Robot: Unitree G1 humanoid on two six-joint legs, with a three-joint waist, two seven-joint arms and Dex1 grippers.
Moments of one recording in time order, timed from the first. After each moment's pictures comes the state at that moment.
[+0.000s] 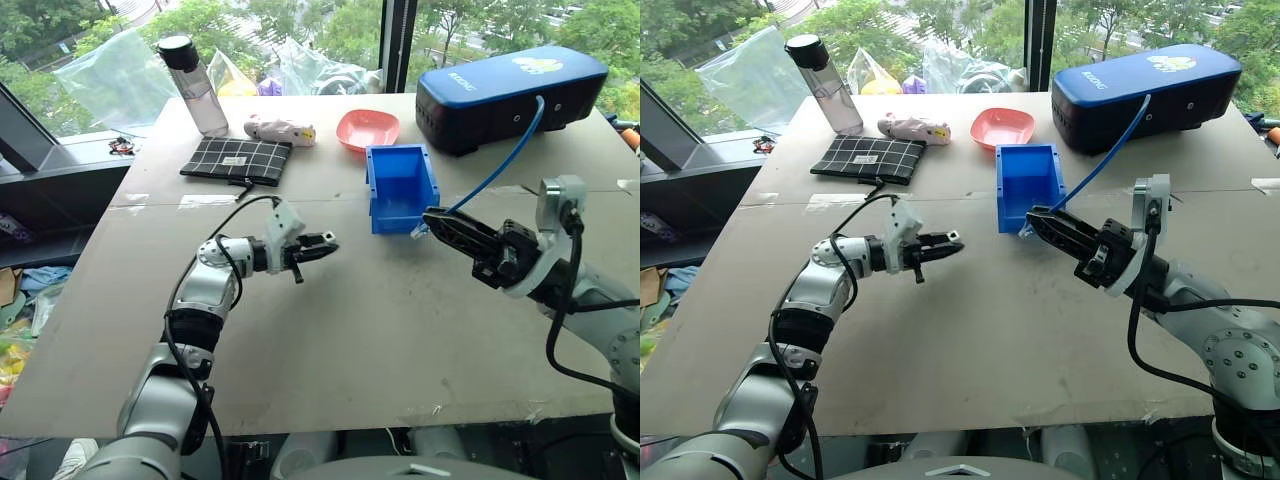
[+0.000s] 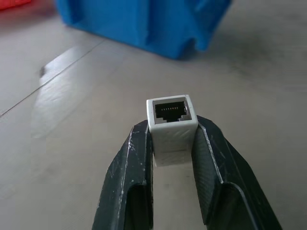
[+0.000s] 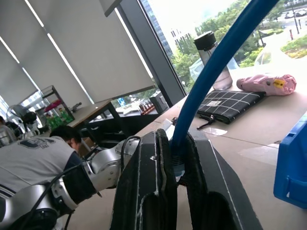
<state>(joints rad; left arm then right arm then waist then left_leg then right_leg) -0.55 0.46 -0.17 0.36 -0.22 0.10 -1.17 -0.20 -0.59 -0.19 -0.59 1.25 0.76 0.42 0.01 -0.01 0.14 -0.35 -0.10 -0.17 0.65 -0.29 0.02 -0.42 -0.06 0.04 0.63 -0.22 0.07</state>
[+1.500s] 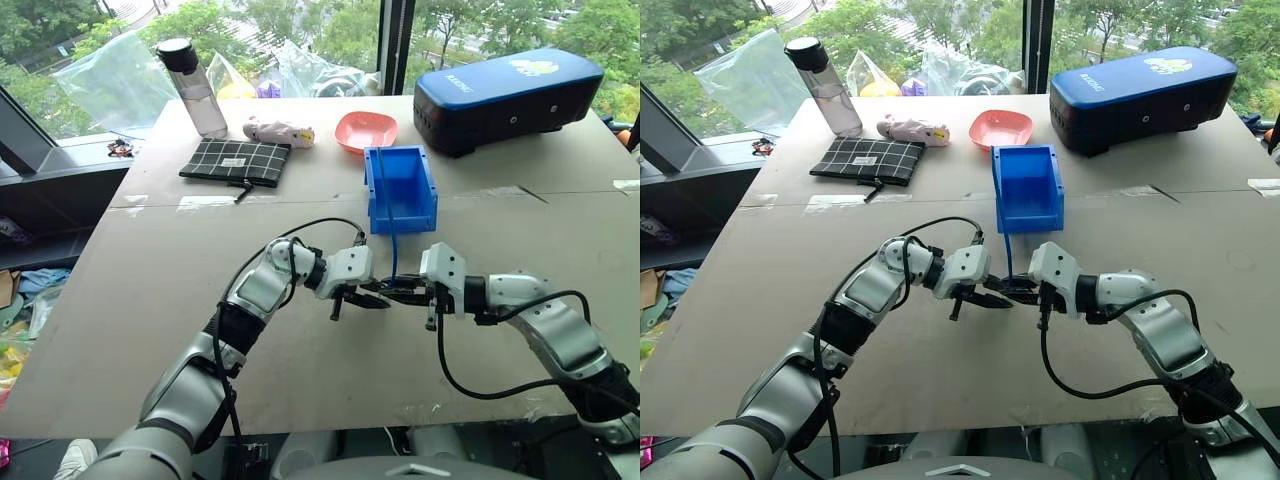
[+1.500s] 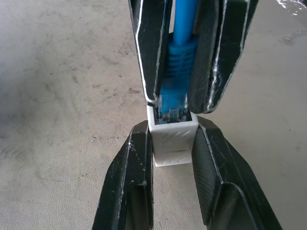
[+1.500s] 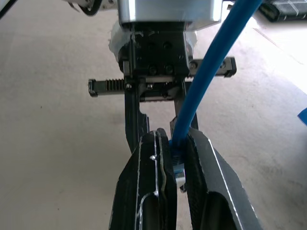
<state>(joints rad) -0.63 0.40 -0.43 0.35 -0.08 0.02 -1.32 -0.30 -0.61 0.32 -0.26 0.30 0.38 0.92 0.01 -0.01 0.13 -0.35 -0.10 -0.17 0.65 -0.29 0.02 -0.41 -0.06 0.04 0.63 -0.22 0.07</state>
